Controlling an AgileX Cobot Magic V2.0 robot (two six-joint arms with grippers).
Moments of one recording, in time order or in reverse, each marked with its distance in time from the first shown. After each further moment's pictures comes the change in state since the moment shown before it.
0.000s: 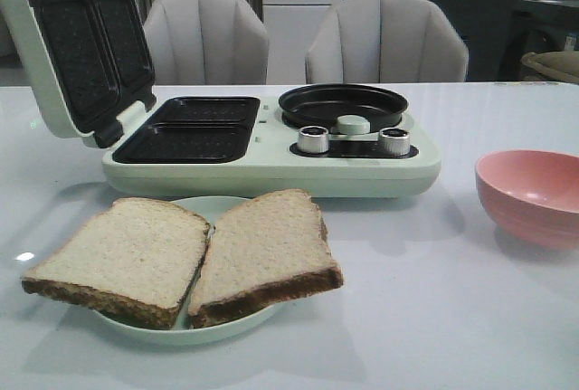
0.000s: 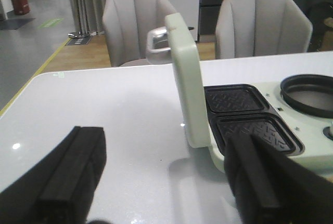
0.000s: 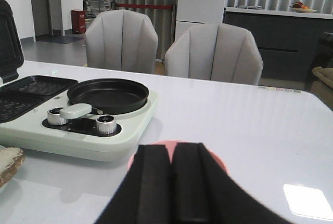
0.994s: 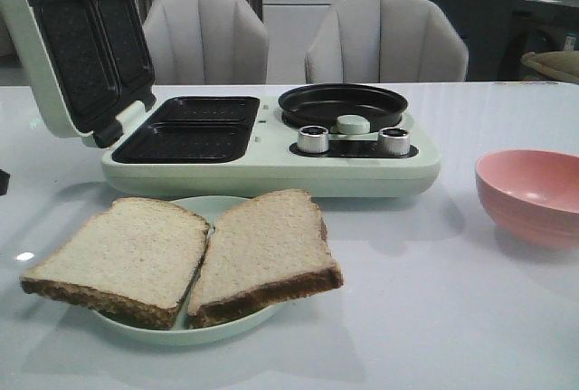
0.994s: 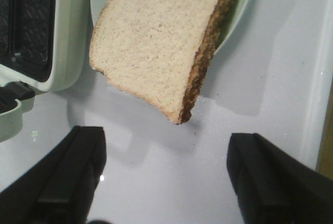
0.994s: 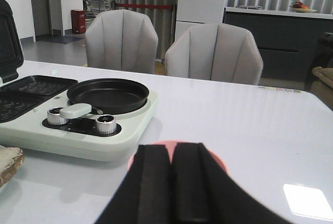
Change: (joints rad) left arm -0.704 0.711 -0.009 1.091 0.249 -0.246; right arm 0.000 0.000 0.000 0.000 0.000 0.000
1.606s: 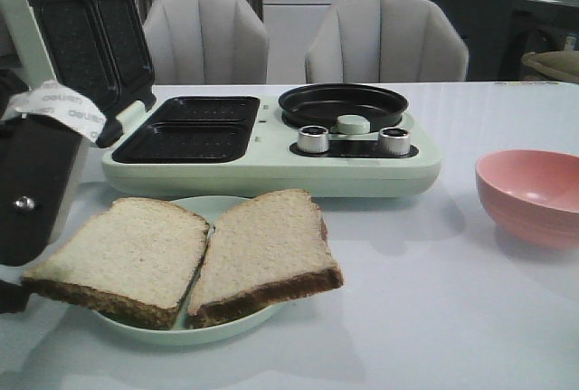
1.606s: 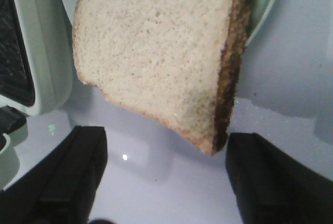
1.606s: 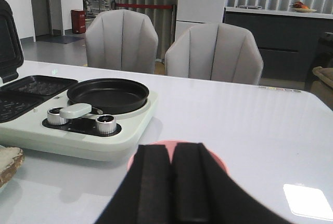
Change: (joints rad) left arm 0.108 0.302 -0.125 0.234 -0.032 -0.015; right arm 0.000 0.000 0.000 0.000 0.000 0.000
